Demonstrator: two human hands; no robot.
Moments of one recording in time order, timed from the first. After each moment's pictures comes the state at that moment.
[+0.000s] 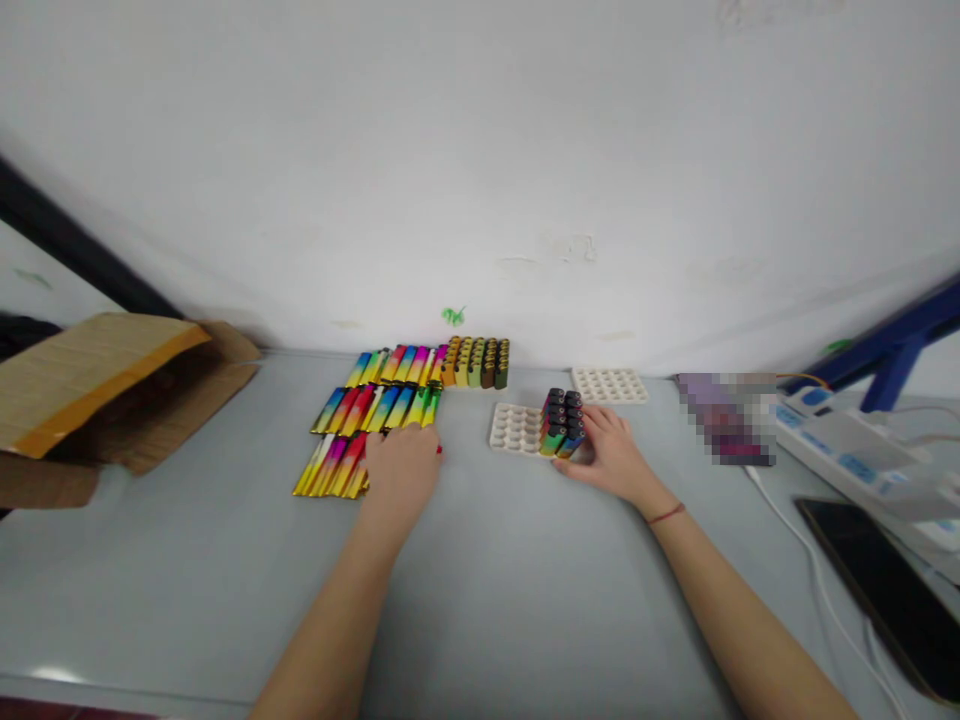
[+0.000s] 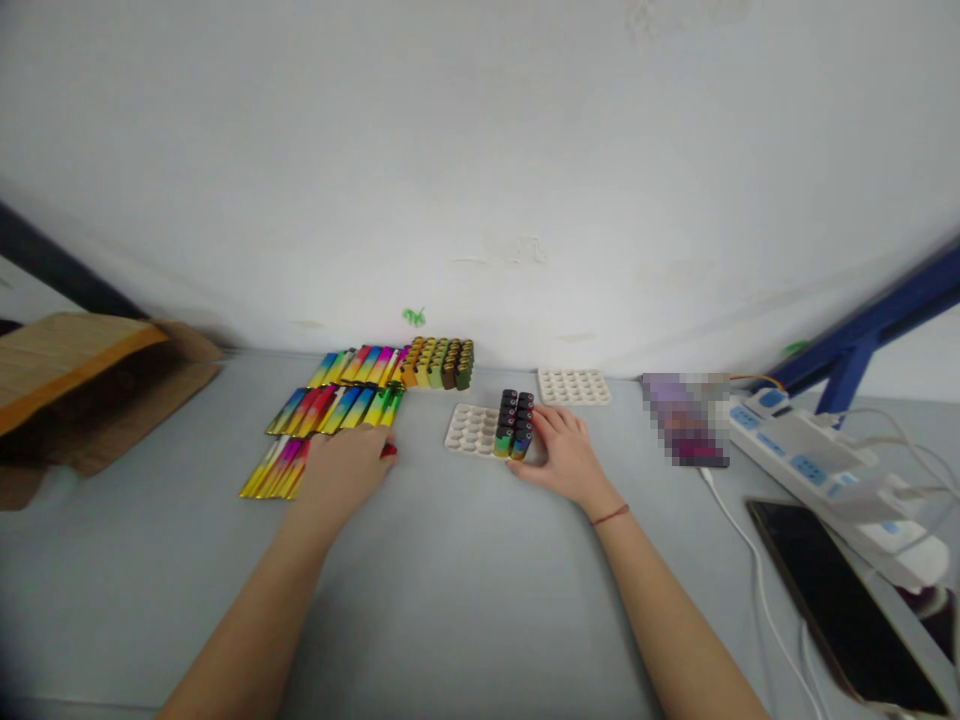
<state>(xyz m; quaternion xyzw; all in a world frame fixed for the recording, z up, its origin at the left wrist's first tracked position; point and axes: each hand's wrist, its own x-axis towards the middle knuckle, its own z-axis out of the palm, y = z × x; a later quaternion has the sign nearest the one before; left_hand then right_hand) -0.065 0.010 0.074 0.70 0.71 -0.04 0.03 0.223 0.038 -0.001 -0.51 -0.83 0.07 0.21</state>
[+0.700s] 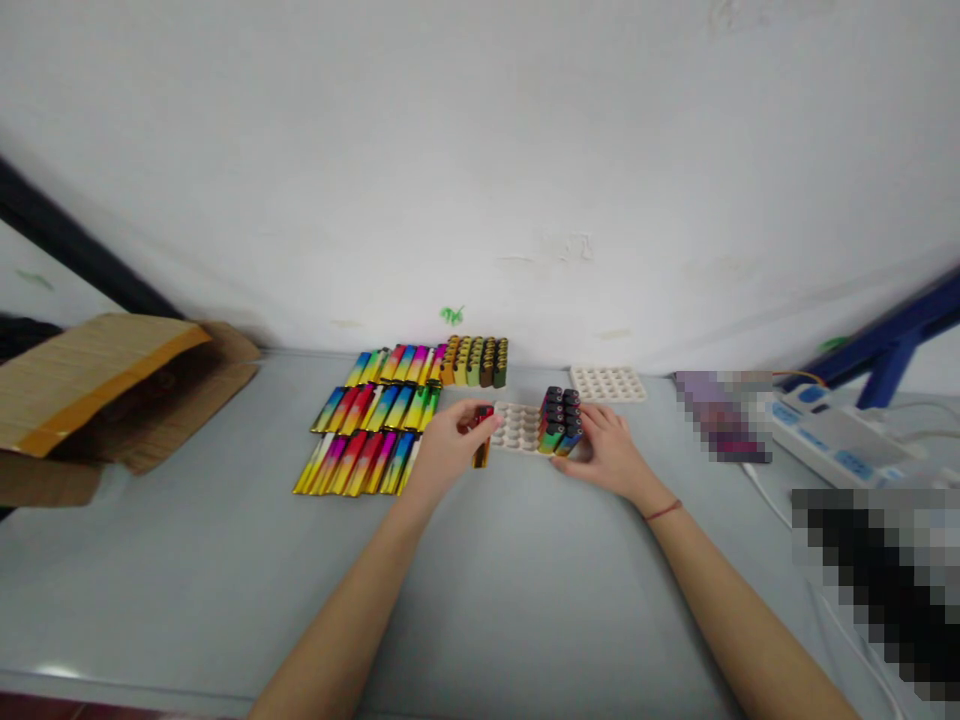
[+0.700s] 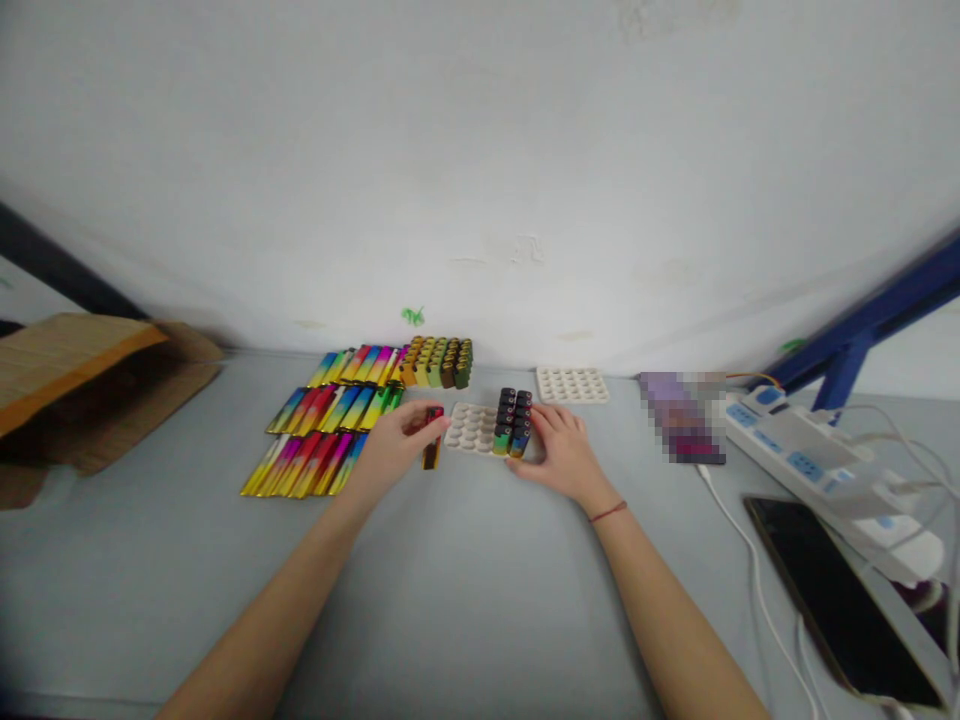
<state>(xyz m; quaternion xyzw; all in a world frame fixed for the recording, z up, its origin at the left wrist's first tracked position) -0.035 0.033 0.043 0.56 0.55 0.45 0.43 0.223 0.038 -0.002 -0.51 -0.83 0.07 0.22</state>
